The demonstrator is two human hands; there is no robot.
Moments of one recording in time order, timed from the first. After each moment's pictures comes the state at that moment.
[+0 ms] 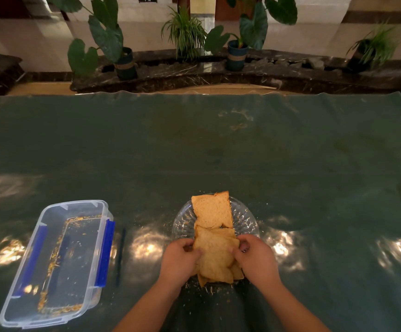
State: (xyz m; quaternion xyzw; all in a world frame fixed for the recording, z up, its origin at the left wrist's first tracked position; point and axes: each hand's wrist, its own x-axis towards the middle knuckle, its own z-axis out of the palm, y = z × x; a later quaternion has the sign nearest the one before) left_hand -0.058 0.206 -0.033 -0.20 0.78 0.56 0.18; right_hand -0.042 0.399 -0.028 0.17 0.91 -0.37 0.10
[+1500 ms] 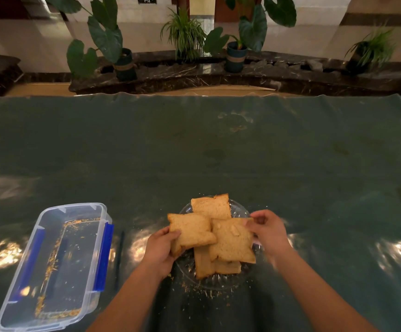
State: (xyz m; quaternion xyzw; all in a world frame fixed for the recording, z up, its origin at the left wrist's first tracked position) left_hand -0.103 0.171 -0.045 -0.38 0.48 0.76 0.20; right_hand -0.097 0.434 -0.020 0.30 0.70 -0.65 0.06
